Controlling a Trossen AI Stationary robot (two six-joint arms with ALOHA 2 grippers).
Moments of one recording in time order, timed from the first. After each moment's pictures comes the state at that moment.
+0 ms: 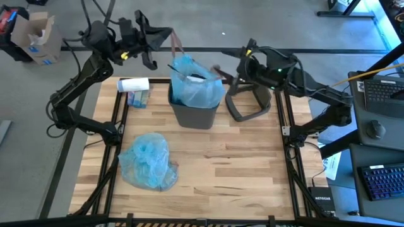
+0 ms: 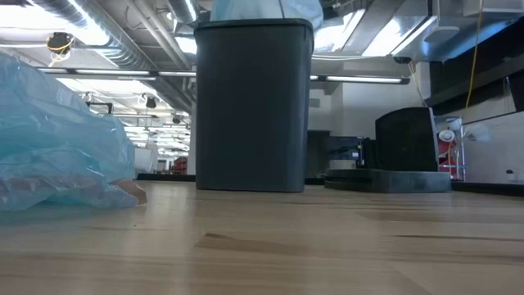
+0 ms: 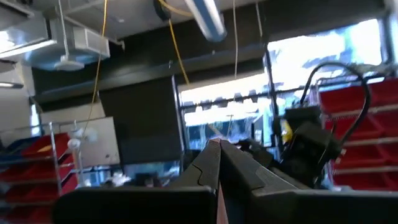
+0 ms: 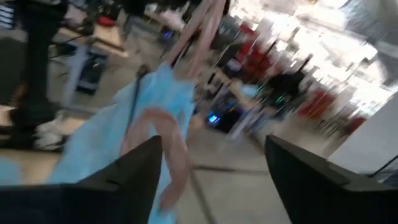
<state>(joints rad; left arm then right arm) 0.58 1.28 1.68 0.02 0.33 0.05 -0.17 1.38 1.73 -0.38 0.27 -0.50</state>
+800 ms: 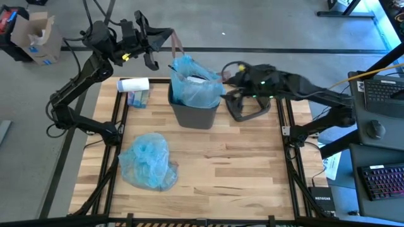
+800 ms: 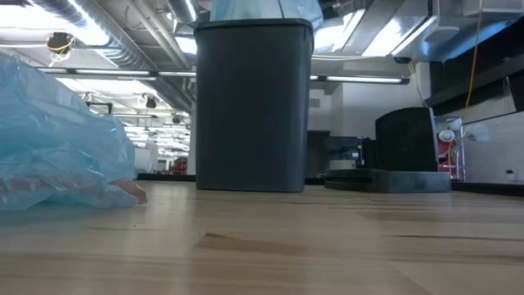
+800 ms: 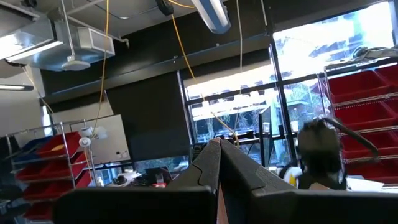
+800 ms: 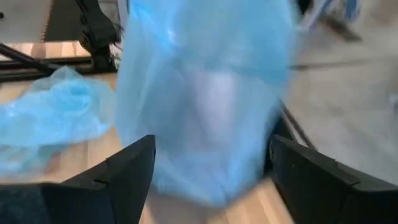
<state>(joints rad) 0.58 1.28 1.68 -0.01 0.30 0.11 -0.17 1.33 1.57 -0.77 0.16 -0.04</state>
